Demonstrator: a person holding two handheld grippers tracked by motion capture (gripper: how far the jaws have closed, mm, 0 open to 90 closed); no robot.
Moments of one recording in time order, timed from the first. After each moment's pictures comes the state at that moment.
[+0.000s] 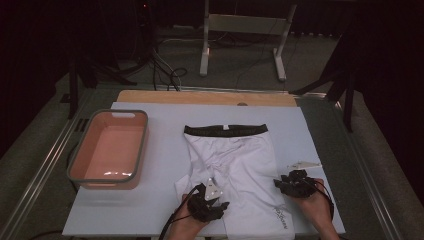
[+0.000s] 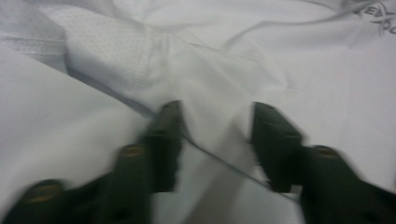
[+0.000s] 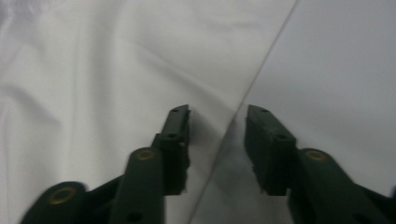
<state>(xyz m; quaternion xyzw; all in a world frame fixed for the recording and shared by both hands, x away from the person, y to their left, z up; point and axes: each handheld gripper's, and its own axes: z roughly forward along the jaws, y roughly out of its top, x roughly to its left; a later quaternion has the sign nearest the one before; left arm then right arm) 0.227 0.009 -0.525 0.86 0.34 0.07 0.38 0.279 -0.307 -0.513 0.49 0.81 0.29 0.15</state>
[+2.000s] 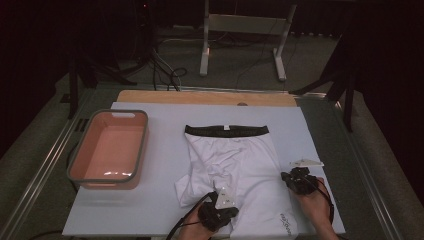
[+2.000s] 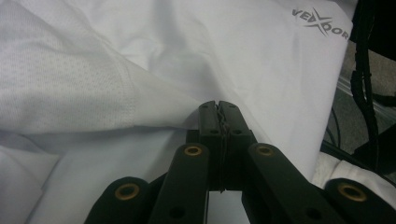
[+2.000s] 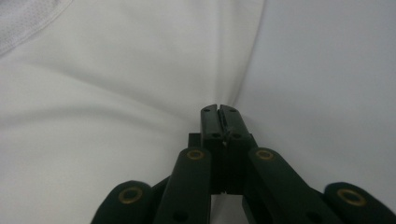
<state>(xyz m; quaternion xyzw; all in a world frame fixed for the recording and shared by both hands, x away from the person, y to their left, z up) 0.207 -0.017 -0.523 0.87 0.28 0.02 0.40 0.283 -0.315 -0.514 0.52 0.79 0.28 0.19</state>
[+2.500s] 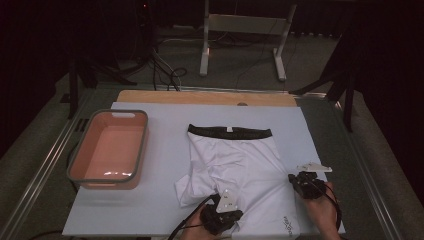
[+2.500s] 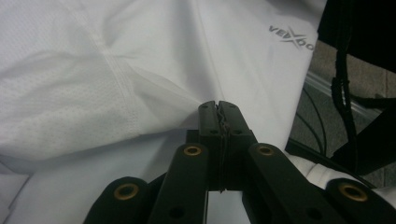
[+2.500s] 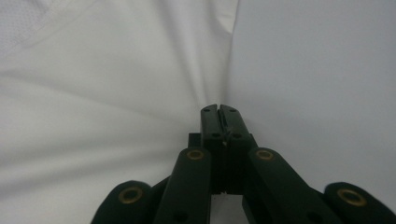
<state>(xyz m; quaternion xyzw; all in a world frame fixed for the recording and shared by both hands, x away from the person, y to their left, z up) 0.200 -0.018 -0.512 0.87 0.26 0.02 0.42 0.271 -0.326 -0.510 0.52 0.78 0.27 0.22</state>
